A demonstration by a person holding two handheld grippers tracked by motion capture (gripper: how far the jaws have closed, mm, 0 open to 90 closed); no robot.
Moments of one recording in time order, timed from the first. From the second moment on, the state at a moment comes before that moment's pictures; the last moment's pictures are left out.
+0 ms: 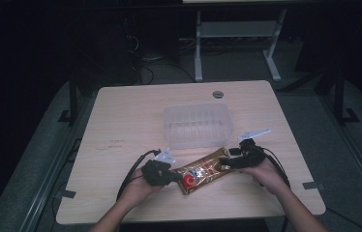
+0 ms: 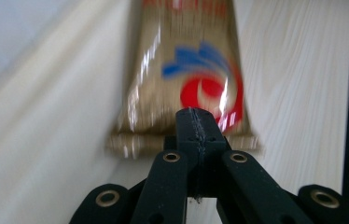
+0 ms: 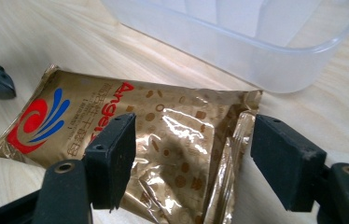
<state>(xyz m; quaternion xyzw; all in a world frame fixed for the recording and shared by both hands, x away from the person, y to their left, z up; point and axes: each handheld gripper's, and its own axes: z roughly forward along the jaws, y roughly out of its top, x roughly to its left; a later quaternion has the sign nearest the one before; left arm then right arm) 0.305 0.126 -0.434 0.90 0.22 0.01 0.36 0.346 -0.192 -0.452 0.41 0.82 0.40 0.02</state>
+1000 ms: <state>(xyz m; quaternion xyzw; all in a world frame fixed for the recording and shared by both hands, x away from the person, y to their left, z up) 0.308 0.106 -0.453 0.92 0.22 0.01 0.31 0.353 -0.192 -0.466 0.42 0.81 0.40 -0.03</state>
